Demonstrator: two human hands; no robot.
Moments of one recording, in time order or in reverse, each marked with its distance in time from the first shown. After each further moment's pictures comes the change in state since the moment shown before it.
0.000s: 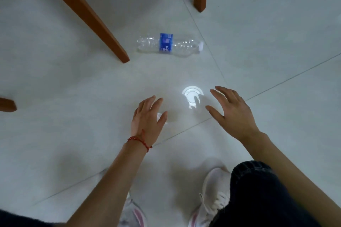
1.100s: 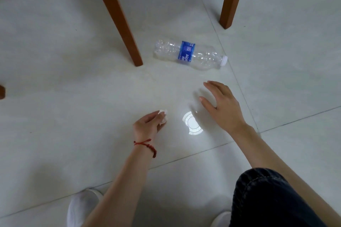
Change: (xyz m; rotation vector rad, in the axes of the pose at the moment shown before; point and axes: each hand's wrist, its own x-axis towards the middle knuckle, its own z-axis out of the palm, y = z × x) left_hand 0.043 -0.039 0.063 -1.482 0.355 -0.621; right_hand 0.087 -0.011 0.073 0.215 0.125 -0.086
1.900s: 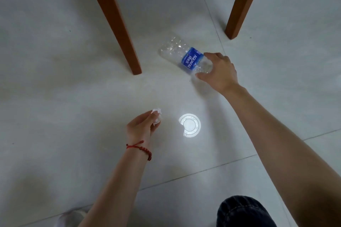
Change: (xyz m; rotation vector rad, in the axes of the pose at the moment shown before) left_hand 0.021 0.032 0.018 -0.083 0.064 -0.022; right_hand 0.140 0.004 0.001 -0.138 -0.116 0.120
